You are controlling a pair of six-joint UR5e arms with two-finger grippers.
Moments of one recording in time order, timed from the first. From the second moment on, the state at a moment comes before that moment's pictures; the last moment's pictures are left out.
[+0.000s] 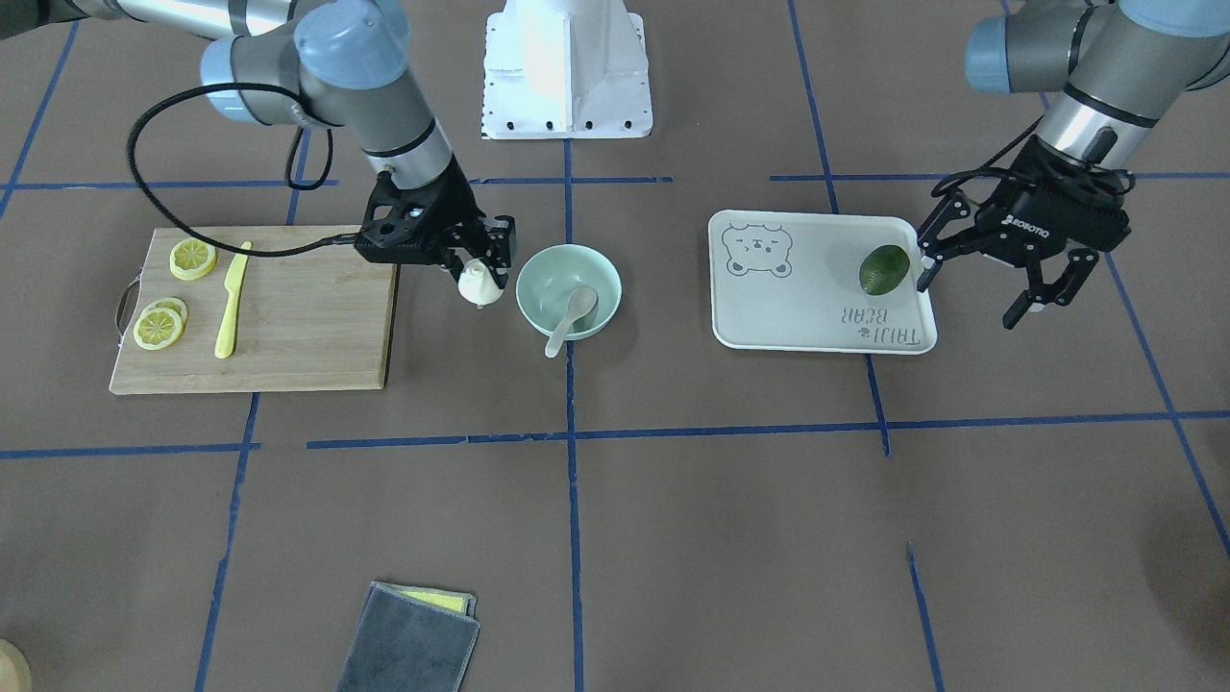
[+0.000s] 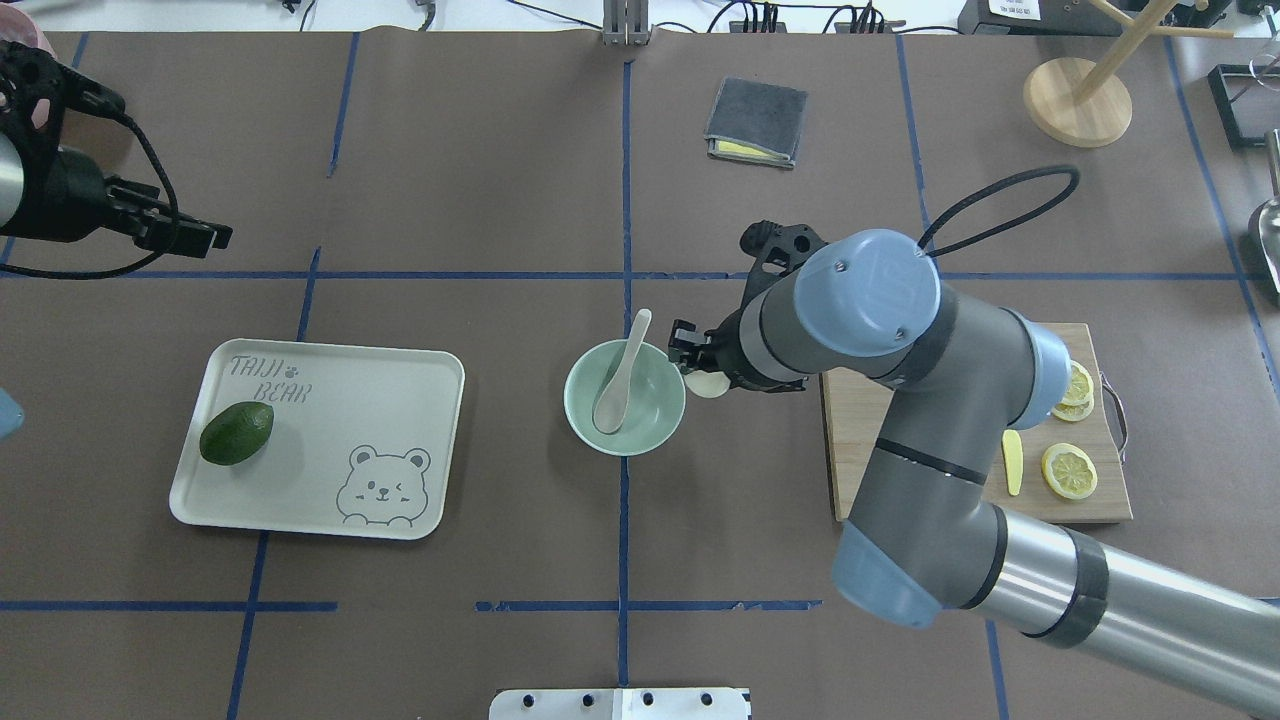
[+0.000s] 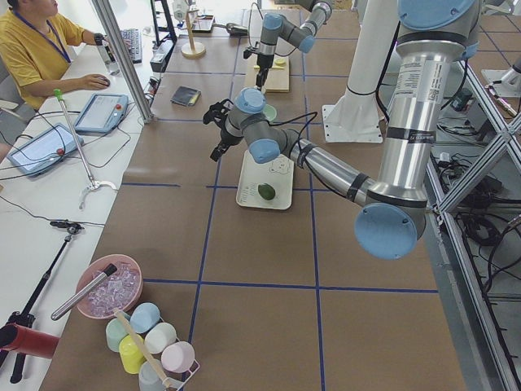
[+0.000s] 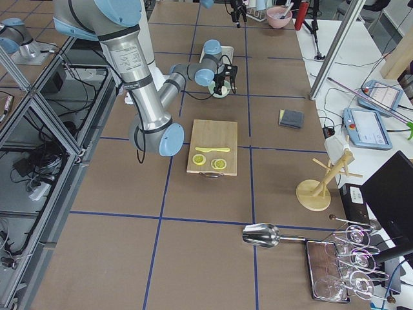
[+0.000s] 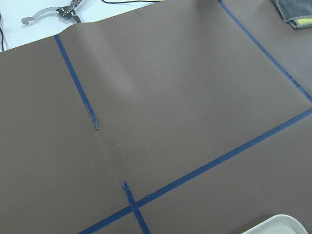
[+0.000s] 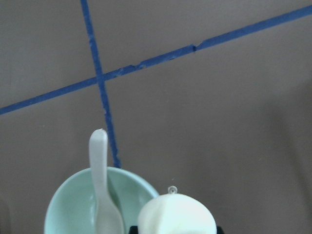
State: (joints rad) left arm -1.00 -1.68 -1.92 -2.14 -2.03 -0.49; right arm 0.49 -1.02 1.81 -1.36 1.80 1.55
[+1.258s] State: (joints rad) left arm -1.02 -1.67 -1.91 -2.14 -2.04 -0.46; right arm 0.42 -0.90 1.71 -1.39 1.71 1.61
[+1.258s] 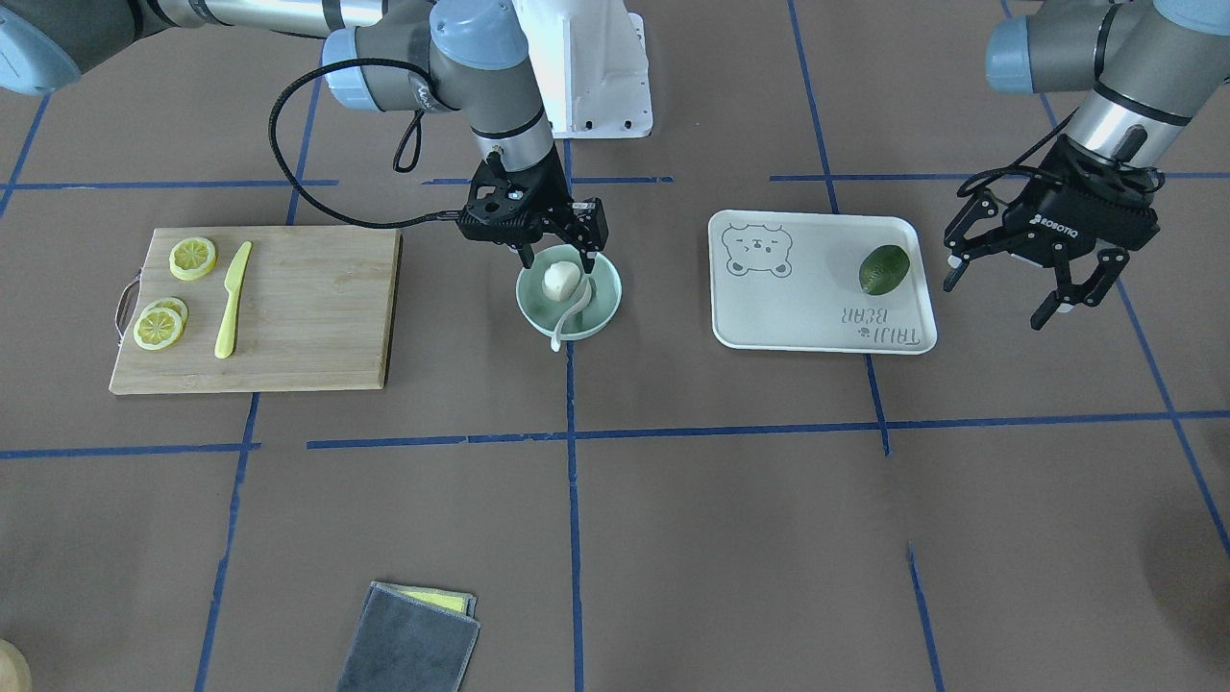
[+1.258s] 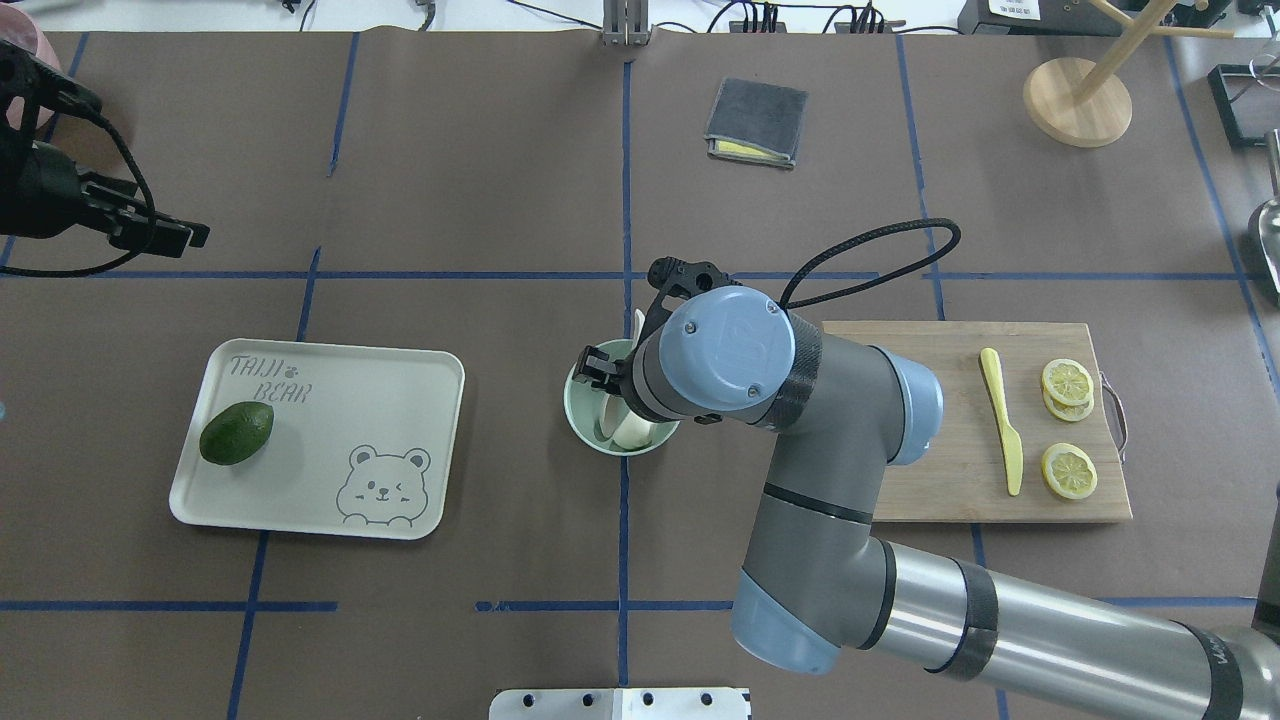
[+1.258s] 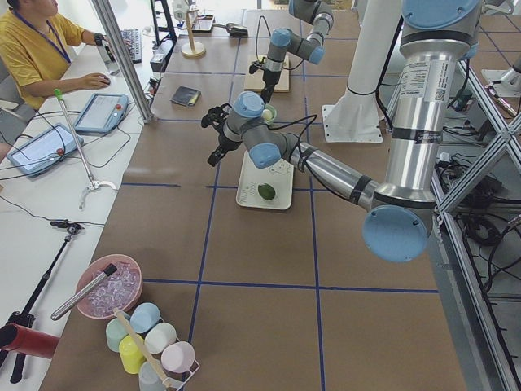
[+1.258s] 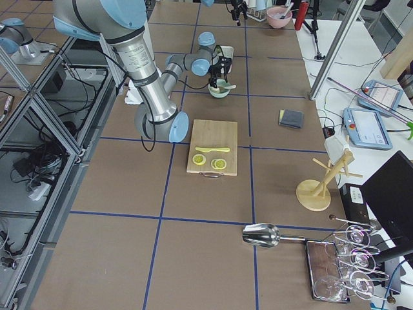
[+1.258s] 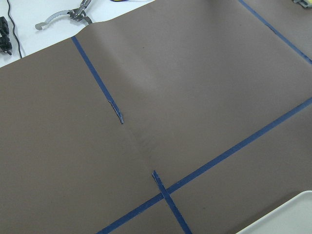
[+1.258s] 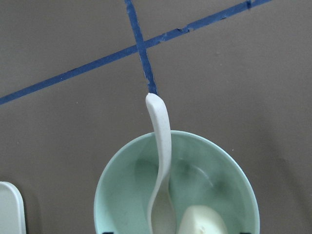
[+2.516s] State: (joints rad) left arm -1.39 -1.63 -1.86 -1.88 -2.22 0.08; right arm 1.05 -1.49 1.97 -1.41 2.20 0.87
